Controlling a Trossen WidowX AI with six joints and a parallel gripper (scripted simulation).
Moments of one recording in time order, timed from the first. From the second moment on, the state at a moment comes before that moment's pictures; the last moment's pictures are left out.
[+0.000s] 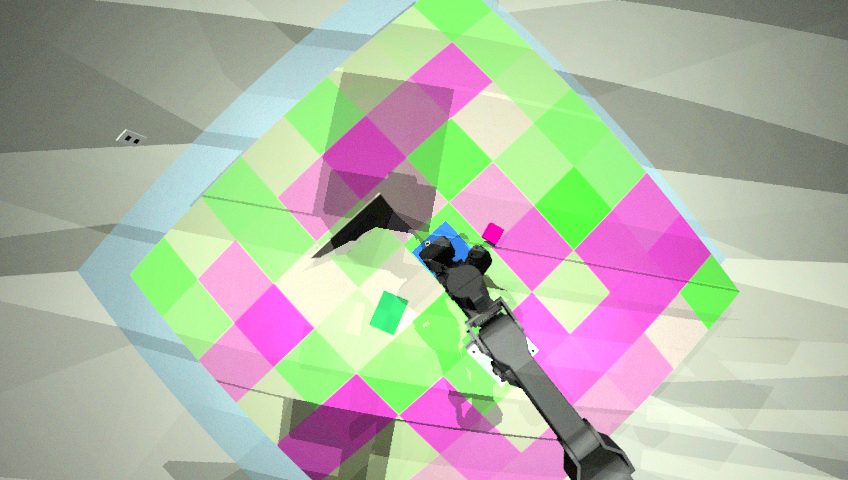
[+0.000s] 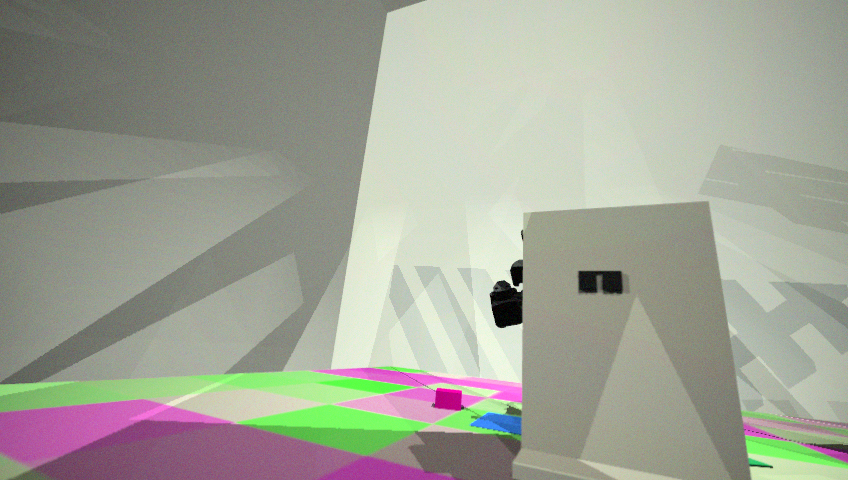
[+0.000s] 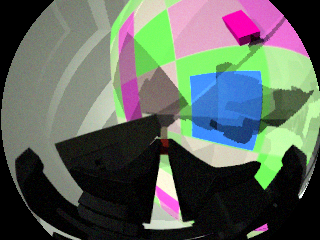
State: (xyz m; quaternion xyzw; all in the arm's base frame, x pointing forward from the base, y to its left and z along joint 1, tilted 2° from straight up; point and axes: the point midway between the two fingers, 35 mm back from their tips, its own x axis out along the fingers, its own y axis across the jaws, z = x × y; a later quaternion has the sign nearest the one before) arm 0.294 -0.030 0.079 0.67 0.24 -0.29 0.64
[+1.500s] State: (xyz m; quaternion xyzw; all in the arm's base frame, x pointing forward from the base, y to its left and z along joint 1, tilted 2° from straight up) arm 0.270 -0.052 0.022 0.65 0.26 -0.39 0.60
